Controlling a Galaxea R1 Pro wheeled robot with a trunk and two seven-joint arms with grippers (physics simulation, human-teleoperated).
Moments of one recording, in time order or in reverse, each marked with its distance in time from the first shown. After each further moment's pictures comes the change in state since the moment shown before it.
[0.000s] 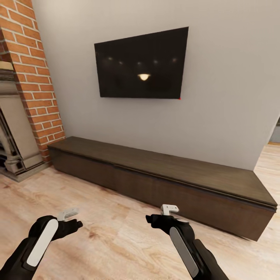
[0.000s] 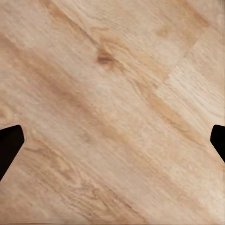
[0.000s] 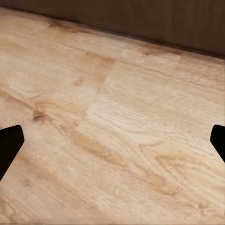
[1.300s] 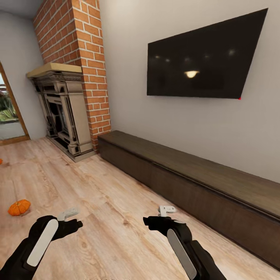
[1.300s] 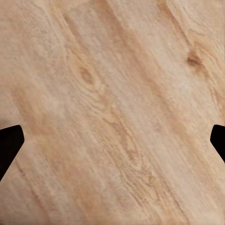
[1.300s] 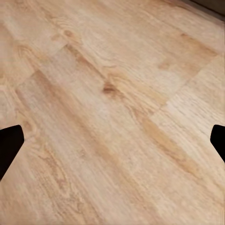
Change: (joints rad) left arm 0.000 0.000 -0.001 0.000 -0.001 -0.001 0.001; right arm 0.000 0.000 0.044 0.002 0.000 0.001 -0.002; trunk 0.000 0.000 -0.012
